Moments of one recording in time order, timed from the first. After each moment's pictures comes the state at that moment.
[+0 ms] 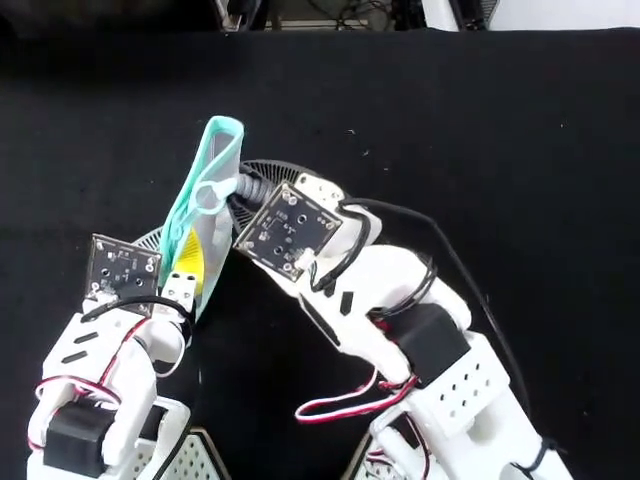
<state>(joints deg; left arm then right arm) 6.9 -91.3 57.4 64.0 -5.4 -34.4 -53.1 34.7 41.1 27.6</state>
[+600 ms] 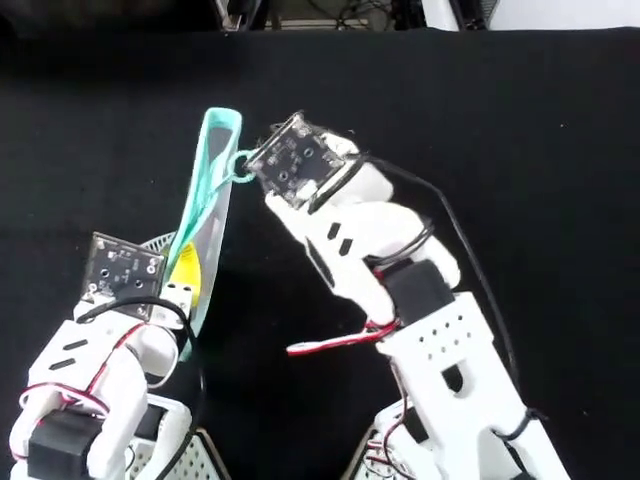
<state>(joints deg) 7.0 -90.7 49.8 72.7 -7.6 -25.4 -42.5 35.0 33.0 27.6</state>
